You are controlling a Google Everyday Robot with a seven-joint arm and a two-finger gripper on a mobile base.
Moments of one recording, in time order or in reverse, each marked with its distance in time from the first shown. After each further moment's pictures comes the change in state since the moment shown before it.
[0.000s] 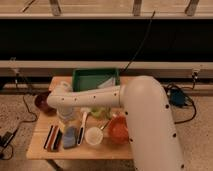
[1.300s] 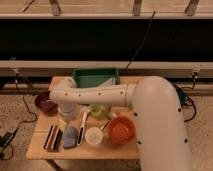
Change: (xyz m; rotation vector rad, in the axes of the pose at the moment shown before) arm -0.008 -0.003 -0.028 0.066 0.023 -0.052
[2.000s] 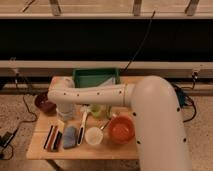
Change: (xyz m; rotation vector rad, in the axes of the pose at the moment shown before) arm 0.003 -0.008 -0.003 0.010 -0.003 -0.022
